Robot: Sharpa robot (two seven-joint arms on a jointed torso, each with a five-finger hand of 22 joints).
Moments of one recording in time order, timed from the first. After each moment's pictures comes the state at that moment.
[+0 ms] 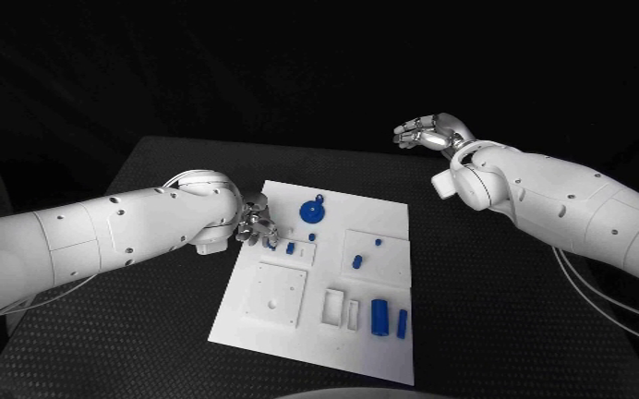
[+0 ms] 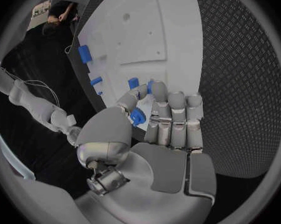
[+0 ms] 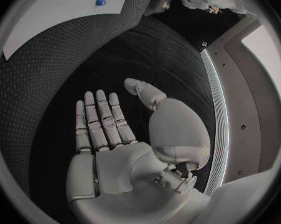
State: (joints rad) left arm 1.30 -0.68 -0.24 1.30 -1.11 0.16 -0.46; left_hand 0.88 0.09 0.49 -0.29 0.53 1.13 0.07 0.27 0.72 1.34 -0.03 0.77 0.71 1.12 -0.09 1.26 0.64 0.06 0.86 -0.11 1.05 1.31; right arm 1.20 -0.59 0.00 0.94 -0.53 -0.29 0.19; right_hand 1.04 -0.12 0.59 -0.26 0.47 0.77 0.18 0.31 0.40 0.99 0.18 0.07 0.07 0.76 0.20 0.27 0.41 0.11 0.37 0.21 0.36 1.05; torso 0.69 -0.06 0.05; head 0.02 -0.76
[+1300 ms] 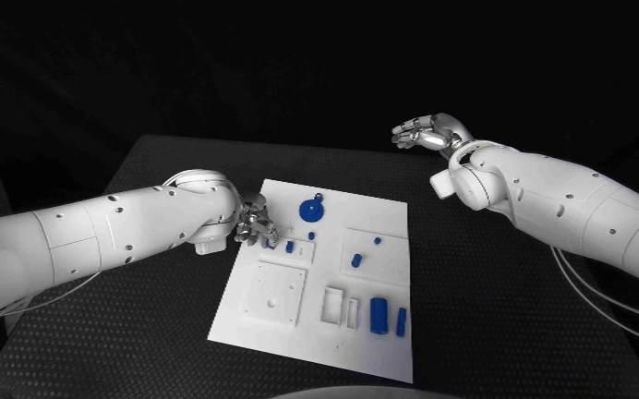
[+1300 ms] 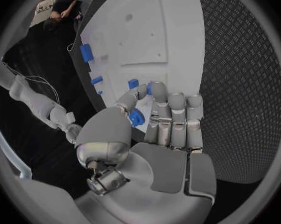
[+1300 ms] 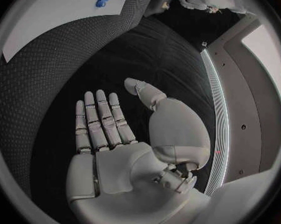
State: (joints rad) left arm 1.30 -0.67 -0.24 1.28 -1.07 0.18 -0.45; left_hand 0.88 0.08 0.50 -0.30 0.54 1.14 0.06 0.29 0.73 1.34 -0.04 0.77 0.72 1.12 -0.10 1.27 0.65 0.05 0.86 -0.11 1.06 1.31; right arm 1.20 -0.59 0.00 0.95 -0.53 -0.29 0.19; right_hand 1.04 -0.12 0.59 -0.26 0.47 0.77 0.18 0.31 0.40 0.99 0.18 0.07 0.07 0.76 0.20 0.27 0.41 0.11 0.37 0.21 0.36 1.05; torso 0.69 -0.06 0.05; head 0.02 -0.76
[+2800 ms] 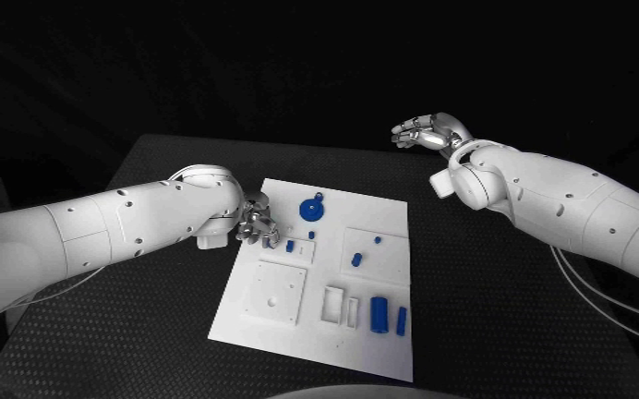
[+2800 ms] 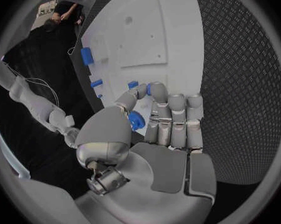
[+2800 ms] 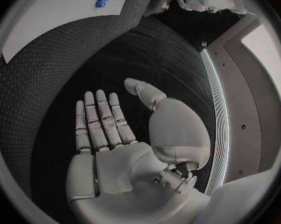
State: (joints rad) left arm 1.30 -0.63 -0.24 1.23 -1.07 0.25 -0.44; left_hand 0.89 0.06 0.50 -0.30 0.56 1.14 0.06 0.29 0.79 1.35 -0.04 0.79 0.73 1.12 -0.10 1.29 0.66 0.05 0.86 -0.11 1.07 1.31; right arm 1.20 -0.59 0.00 0.95 -0.53 -0.29 0.19; right_hand 1.04 -0.12 0.59 -0.26 0.48 0.77 0.18 0.31 0.40 0.99 0.18 0.07 0.07 0.76 0.20 0.27 0.41 0.11 0.37 0.21 0.36 1.06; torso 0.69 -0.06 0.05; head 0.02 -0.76
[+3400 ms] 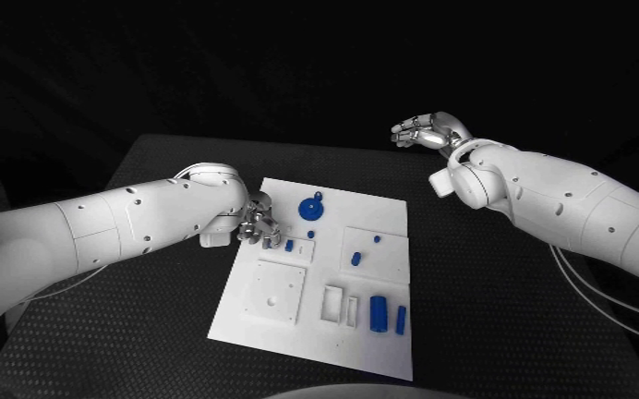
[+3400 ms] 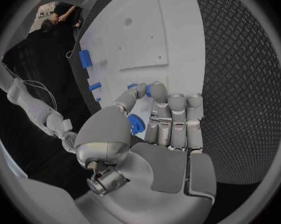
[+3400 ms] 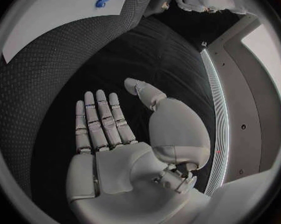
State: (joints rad) left arm 1.30 -0.60 -0.24 1.21 -1.08 0.29 -0.46; left_hand 0.90 0.06 0.50 -0.30 0.57 1.15 0.05 0.30 0.83 1.35 -0.05 0.80 0.74 1.12 -0.10 1.30 0.66 0.05 0.86 -0.11 1.07 1.31; right arm 1.20 -0.59 0.00 0.95 -0.53 -0.29 0.19; right_hand 1.04 -0.12 0.59 -0.26 0.48 0.77 0.18 0.31 0.40 0.99 0.18 0.07 0.07 0.76 0.20 0.27 0.41 0.11 0.37 0.21 0.36 1.06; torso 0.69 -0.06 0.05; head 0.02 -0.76
